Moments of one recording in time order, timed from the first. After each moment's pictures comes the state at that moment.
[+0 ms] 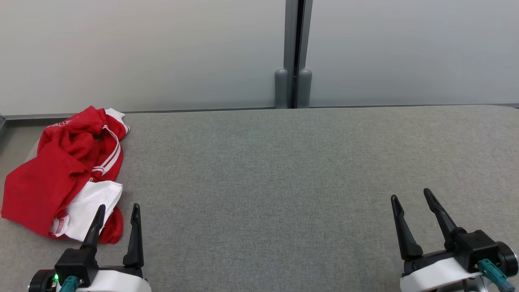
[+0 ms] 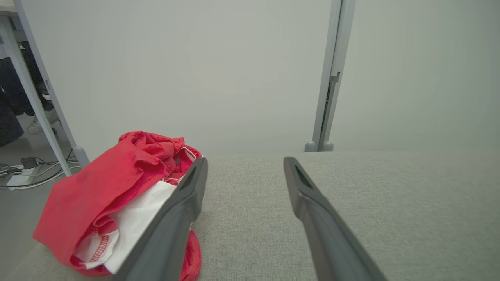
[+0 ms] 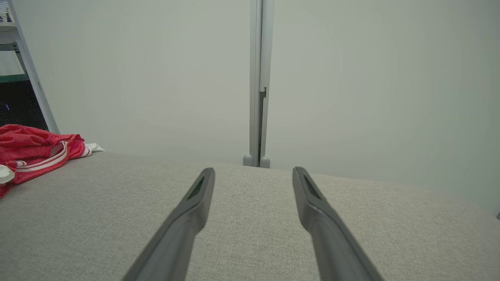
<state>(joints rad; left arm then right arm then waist) 0.02 0.05 0.08 0.21 -0.09 -0.09 -0.26 -0.02 -0.05 0.04 0.16 0.06 0.13 -0.26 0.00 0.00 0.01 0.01</state>
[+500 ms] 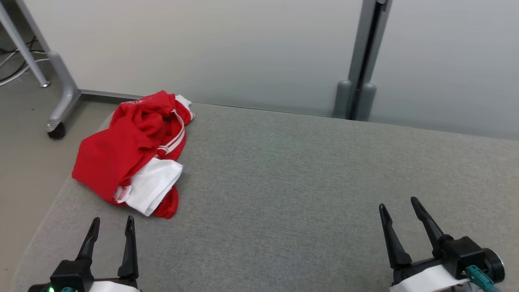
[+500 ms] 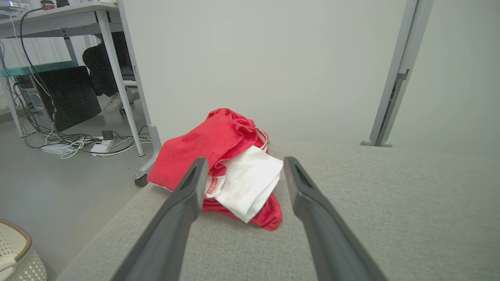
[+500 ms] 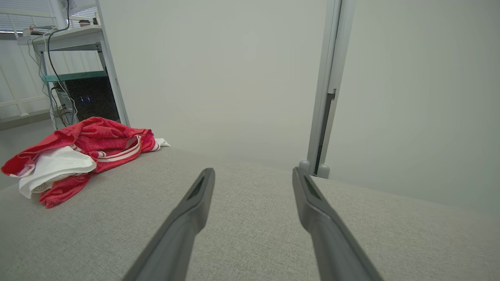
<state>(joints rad) 0.05 0.05 0.10 0.21 -0.08 -0.09 -0.26 0.00 -0.05 0.09 0.17 0.08 0.13 -0.26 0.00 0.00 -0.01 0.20</state>
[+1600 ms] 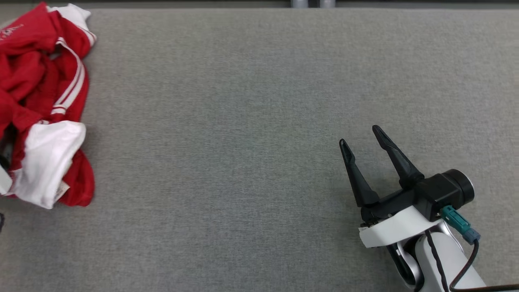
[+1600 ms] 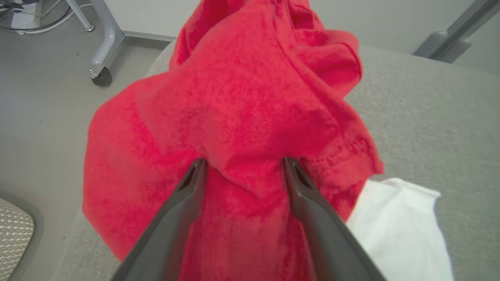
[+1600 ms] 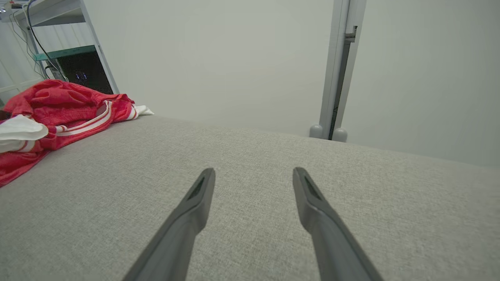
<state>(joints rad) -0.53 0.57 -0.06 0.56 -0.69 -0.13 0.31 -0.28 -0.06 0.25 0.16 0.09 0.13 -0.26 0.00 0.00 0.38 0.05</state>
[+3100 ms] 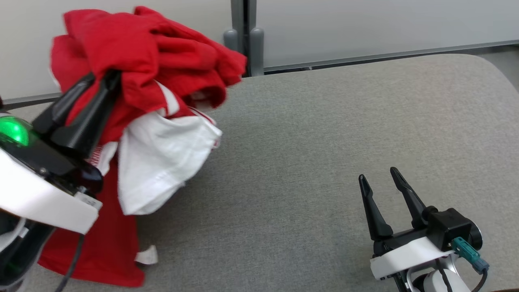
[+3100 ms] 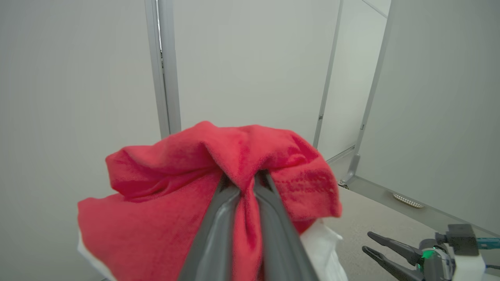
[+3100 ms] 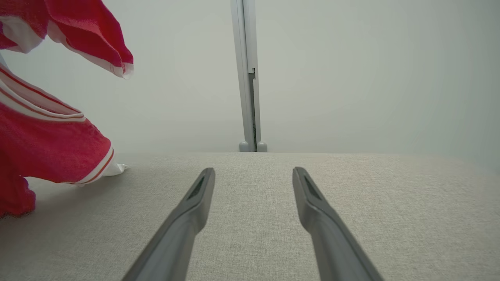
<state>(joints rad) -0.38 0.57 -0.12 -0.52 -0.88 -0.03 0.44 -0.13 -0.05 0.21 0.18 0.17 0.13 -0.26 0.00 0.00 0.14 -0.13</state>
